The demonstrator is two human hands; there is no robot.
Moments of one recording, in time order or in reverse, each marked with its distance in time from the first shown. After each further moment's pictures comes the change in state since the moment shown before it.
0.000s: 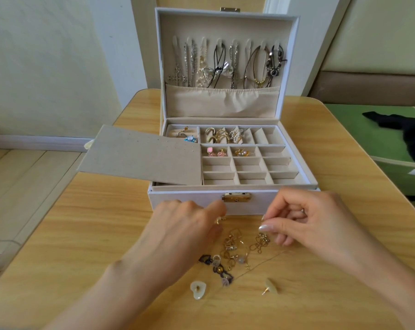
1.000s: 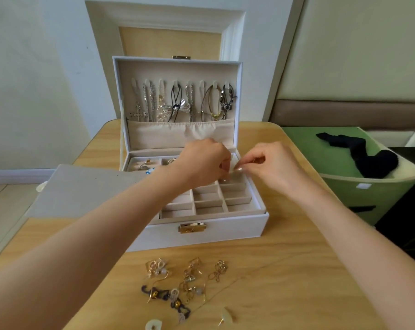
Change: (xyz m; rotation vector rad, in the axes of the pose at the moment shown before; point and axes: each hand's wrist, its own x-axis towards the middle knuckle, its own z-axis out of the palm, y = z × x) left_hand 0.176 -0.002 -0.004 -0.111 -0.144 0.051; right_hand 0.098 0.015 -0.064 -0.250 0.253 -0.060
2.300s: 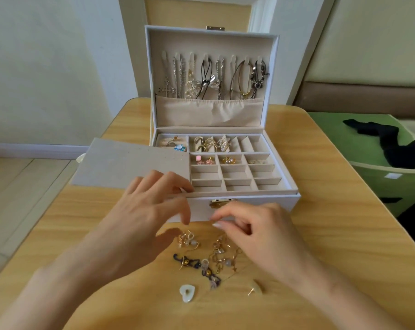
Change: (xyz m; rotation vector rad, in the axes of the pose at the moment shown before) left_hand -0.186 -0.025 -0.001 -0.061 0.140 0.069; right_hand -0.111 -0.036 0.069 -0.018 -0.118 -0.339
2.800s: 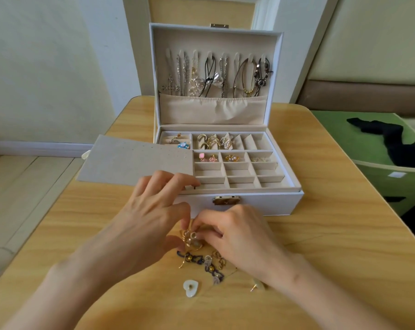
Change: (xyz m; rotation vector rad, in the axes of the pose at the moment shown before) left_hand 0.000 0.005 0.008 0.121 -0.145 -0.026; right_hand 0.014 -0.010 0.029 -0.142 -0.122 -0.083
